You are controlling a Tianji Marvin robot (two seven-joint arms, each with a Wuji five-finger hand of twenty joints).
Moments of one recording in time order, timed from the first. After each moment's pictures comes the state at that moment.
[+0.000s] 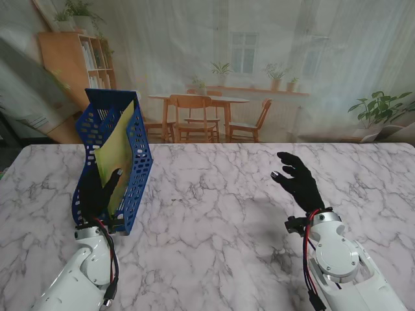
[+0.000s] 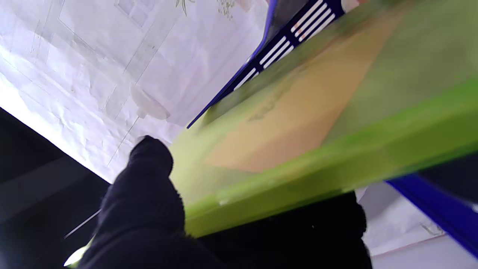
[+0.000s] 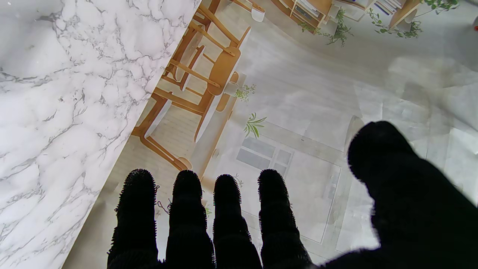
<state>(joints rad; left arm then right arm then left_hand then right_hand) 1.48 -1.27 -1.31 -1.13 0.59 -0.45 0.93 -1.67 -1.19 1.41 -1.63 -0.09 -0.12 -0.16 0.95 -0.14 0.02 -0.03 0.50 0.26 0.53 0.44 0.69 0.29 0.36 0.30 0.71 0.32 0.59 0.36 0.44 0.26 1.18 0.45 0.36 -0.45 0.79 -0.16 0.23 0.04 0.57 0.26 0.25 0.15 0.53 0.28 0.36 0.16 0.22 0.22 0.07 0.30 0.88 0.31</state>
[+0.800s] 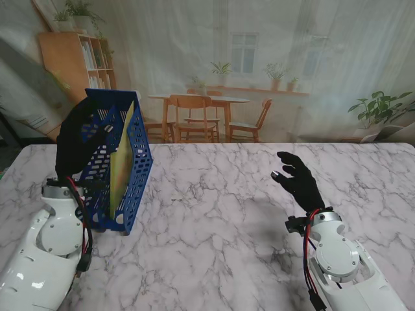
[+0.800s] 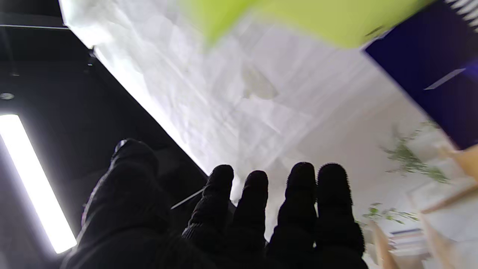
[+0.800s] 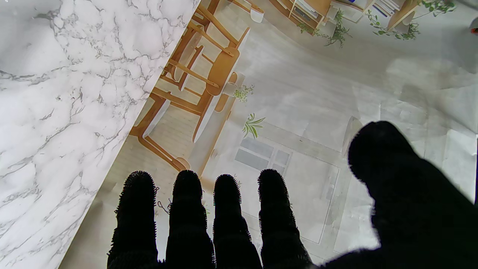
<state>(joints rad) 1.51 -1.22 -1.52 -1.57 0.53 -0.57 0.49 -1.67 -1.19 1.41 -1.63 -0.10 -0.13 -0.15 0.86 -0.13 0.01 -0.02 0.39 0.22 0.39 0.42 0.44 0.22 0.29 0.26 0.40 0.33 0.42 0.34 0.15 0.26 0.89 0.44 0.36 -0.45 0.79 -0.16 0.23 0.04 0.57 0.26 0.25 0.15 0.53 0.28 0.36 0.16 0.22 0.22 0.05 0.30 0.86 0.31</state>
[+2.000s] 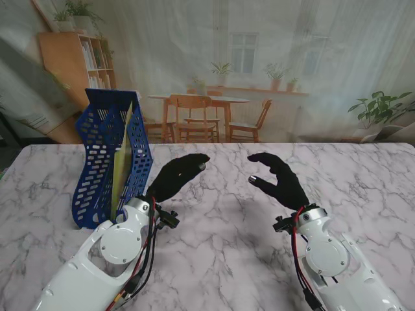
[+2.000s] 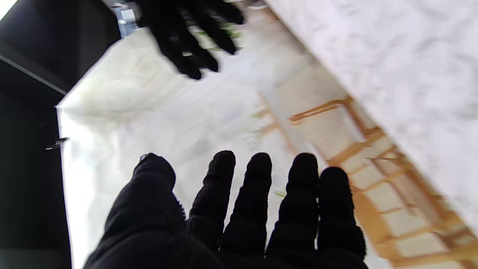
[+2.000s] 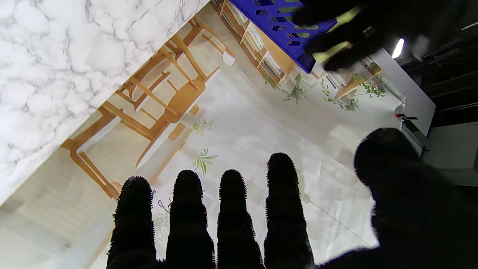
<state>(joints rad) 1.47 -1.19 -1.08 -1.63 0.15 -0.18 0.11 -1.61 -1.16 1.31 -1.59 -0.29 -0.30 -0.15 0.96 -0.01 0.01 -0.02 0.56 0.21 0.29 0.50 0.61 0.24 0.25 0.39 0.47 0.34 0.39 0.52 0.10 0.27 0.87 0.52 0.36 -0.39 0.68 -0.16 0.38 -0.07 0.56 0.28 0.32 0.09 0.47 0.26 0.39 0.16 0.17 0.22 0.06 0.31 0.66 0.38</state>
